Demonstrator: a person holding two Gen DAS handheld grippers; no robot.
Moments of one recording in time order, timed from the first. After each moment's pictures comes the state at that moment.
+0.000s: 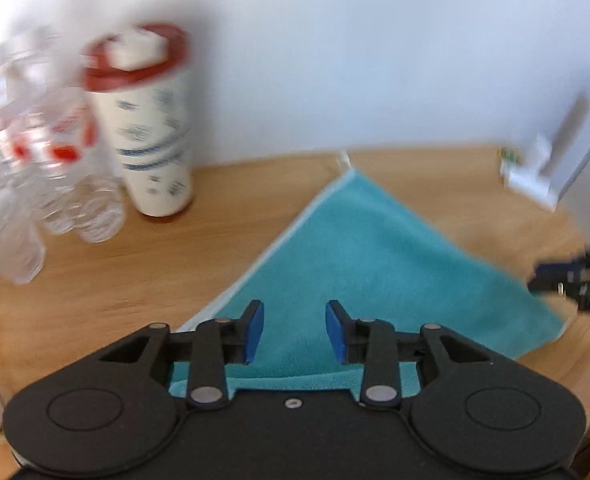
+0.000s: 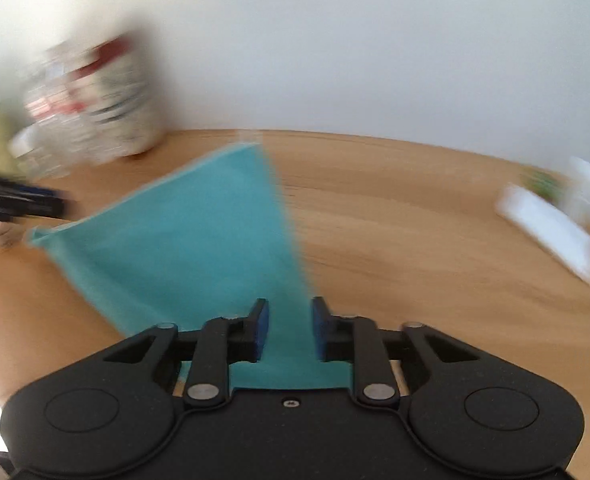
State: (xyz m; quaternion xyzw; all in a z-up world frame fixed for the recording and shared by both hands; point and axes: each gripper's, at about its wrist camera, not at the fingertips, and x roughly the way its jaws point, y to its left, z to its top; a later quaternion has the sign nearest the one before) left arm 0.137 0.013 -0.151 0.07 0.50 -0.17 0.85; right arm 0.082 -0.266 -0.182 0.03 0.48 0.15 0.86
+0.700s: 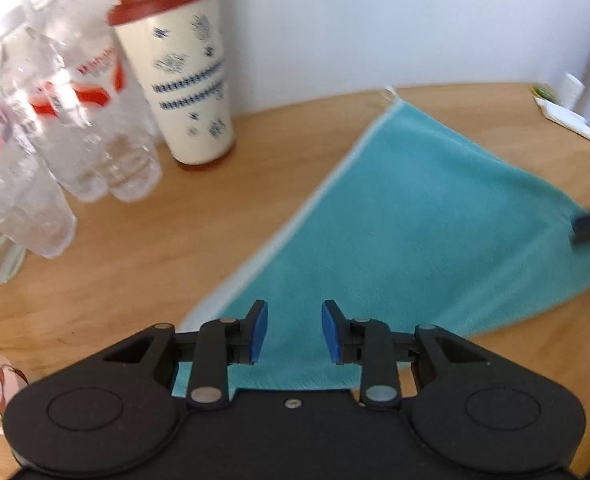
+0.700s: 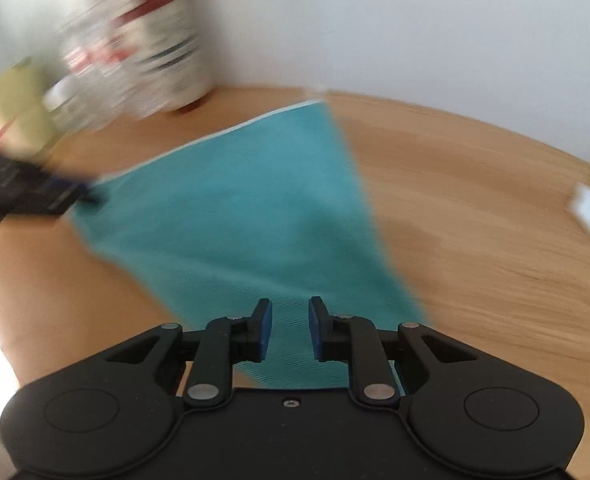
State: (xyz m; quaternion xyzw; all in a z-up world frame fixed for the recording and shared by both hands) left arm 0.125 0.054 -0.183 0.12 0.49 -0.12 0.85; right arm 0.066 -0.241 -0.192 -0.01 0.52 0.21 0.83
